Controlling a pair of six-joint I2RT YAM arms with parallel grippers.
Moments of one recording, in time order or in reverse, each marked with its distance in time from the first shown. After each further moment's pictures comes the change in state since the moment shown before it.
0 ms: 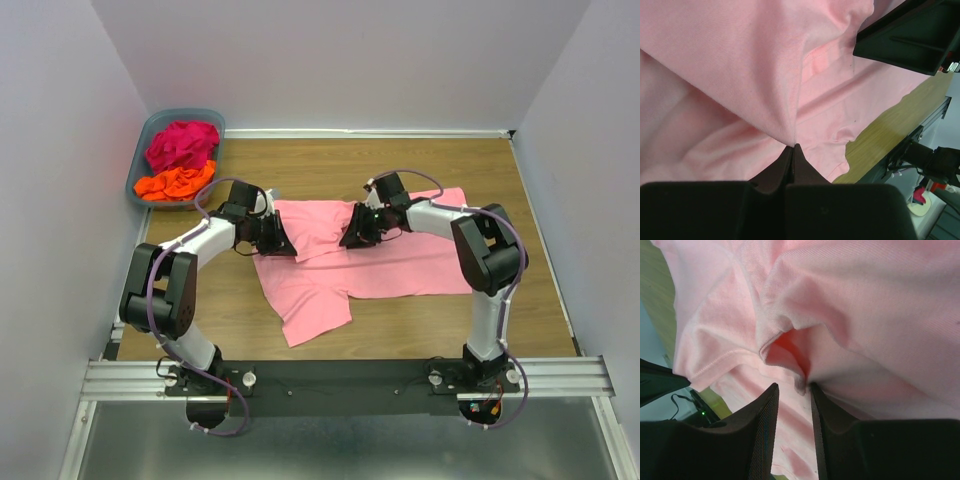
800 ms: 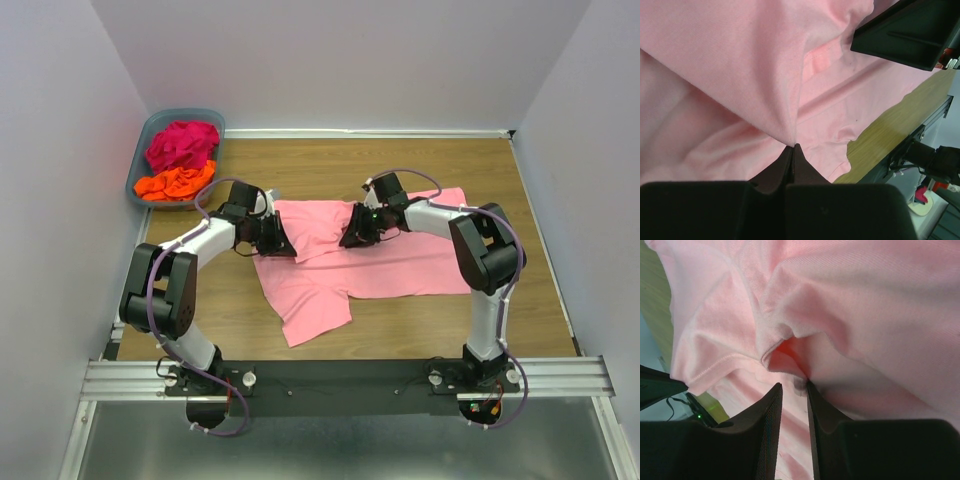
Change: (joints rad) left arm 0.000 0.000 -0.003 0.000 0.000 0.008; right arm 0.006 0.012 0.014 0.002 0.015 -0.009
